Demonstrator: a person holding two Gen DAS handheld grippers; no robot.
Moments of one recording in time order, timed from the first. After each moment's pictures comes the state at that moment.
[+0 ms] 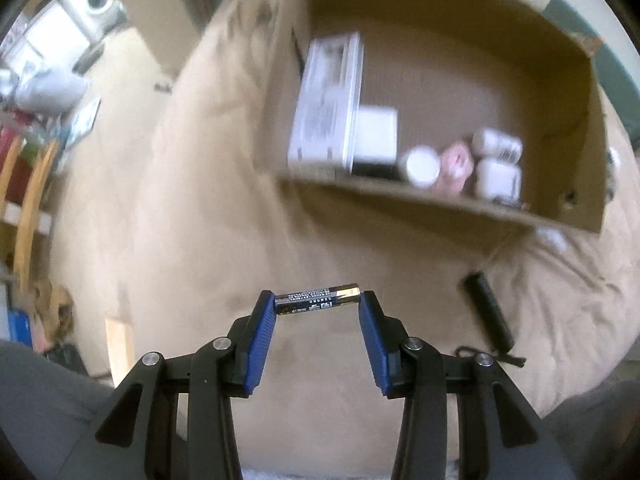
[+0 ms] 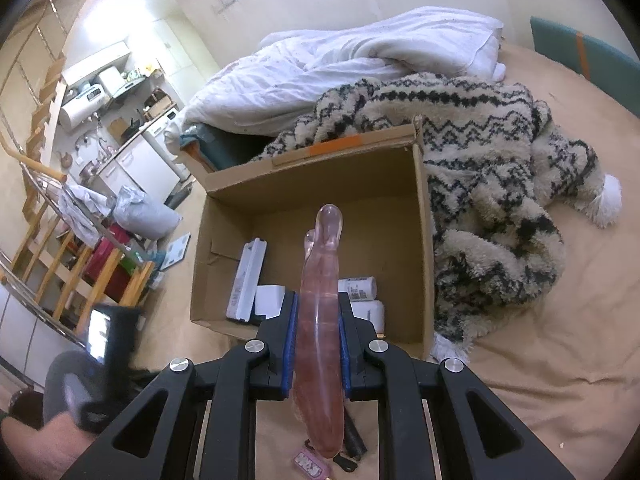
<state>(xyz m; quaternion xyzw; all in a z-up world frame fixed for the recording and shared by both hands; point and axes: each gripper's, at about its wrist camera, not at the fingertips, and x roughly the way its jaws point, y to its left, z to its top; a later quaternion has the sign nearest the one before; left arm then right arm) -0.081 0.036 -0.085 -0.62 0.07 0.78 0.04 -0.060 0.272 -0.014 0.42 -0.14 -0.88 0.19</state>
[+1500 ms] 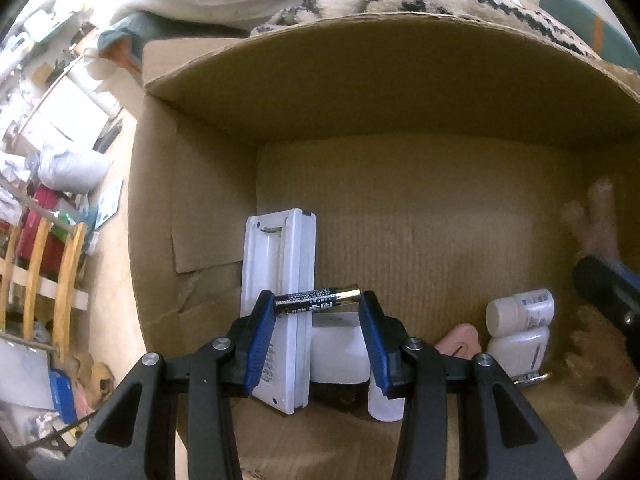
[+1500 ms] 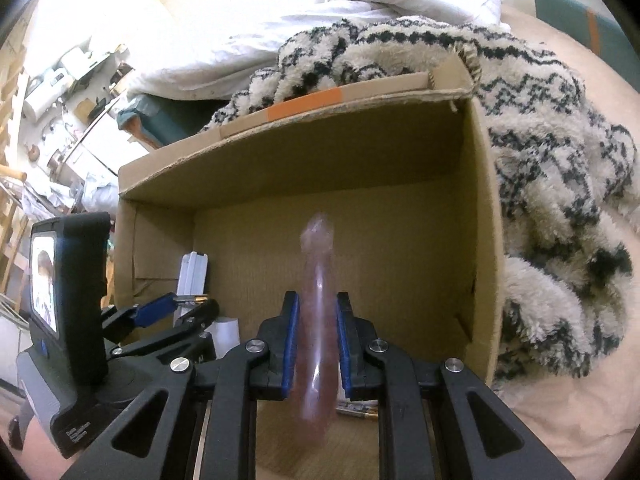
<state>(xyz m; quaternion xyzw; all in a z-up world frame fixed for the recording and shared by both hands) -0.198 0.155 -0.119 -0.54 0.16 0.82 -0.01 -0.168 0.243 -0.074 0.49 -0.13 -0.85 0.16</state>
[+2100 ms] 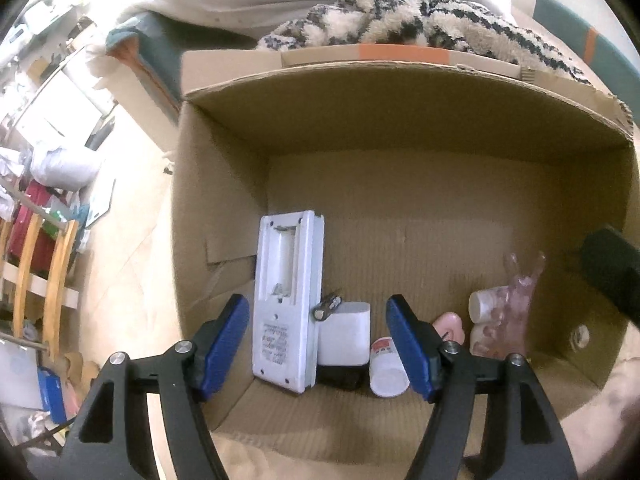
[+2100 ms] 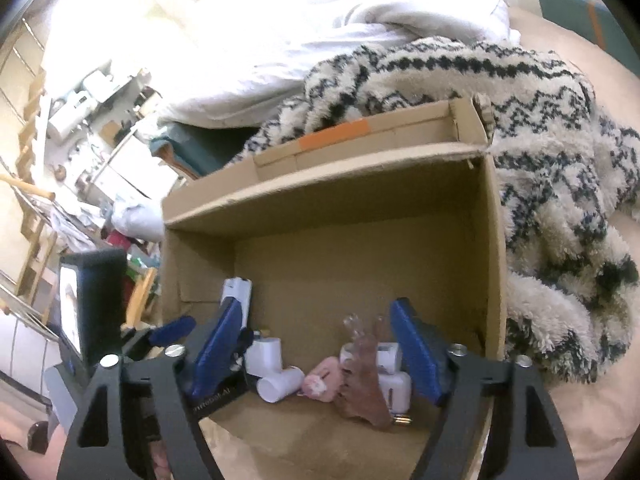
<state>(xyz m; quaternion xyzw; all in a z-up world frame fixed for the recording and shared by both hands) -0.185 0.139 -0.092 -0.54 0.14 0.83 0.01 -0.162 0.248 -0.045 0.46 -0.17 -0.85 0.20</state>
